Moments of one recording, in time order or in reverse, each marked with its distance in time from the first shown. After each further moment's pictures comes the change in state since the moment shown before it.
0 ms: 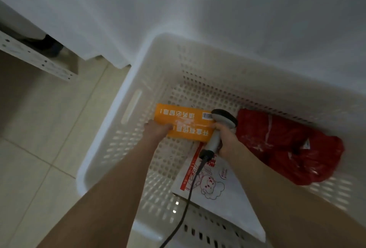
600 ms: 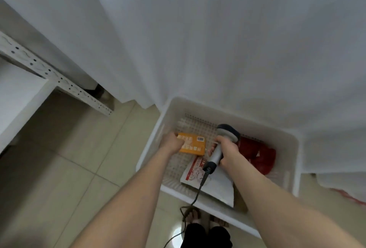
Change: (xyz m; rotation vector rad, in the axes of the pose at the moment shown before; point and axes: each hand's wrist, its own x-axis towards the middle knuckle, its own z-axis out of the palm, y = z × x) left_hand -0.294 0.077 -0.147 0.193 -0.074 0.295; right_hand -0.316 -0.058 -0.016 0.125 0.045 -0.070
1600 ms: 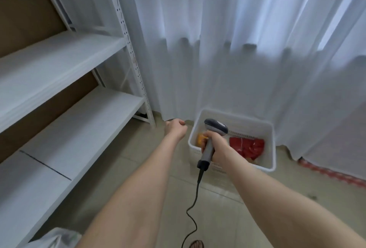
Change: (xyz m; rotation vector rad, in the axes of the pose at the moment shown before) left_hand -0.503 -0.250 -0.180 -0.204 0.335 0.306; right_hand -0.528 0.341 -0.009 0.042 -0.313 -0.313
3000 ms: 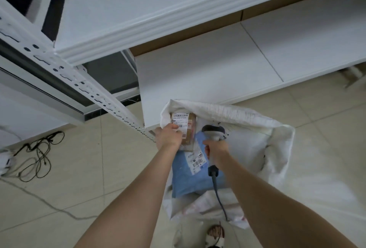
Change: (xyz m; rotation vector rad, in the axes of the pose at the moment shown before) left_hand -0.277 -0.731 -0.326 -0.235 0.588 -0.887; right_hand -0.119 0.712 0.344 -1.003 -0.392 0.313
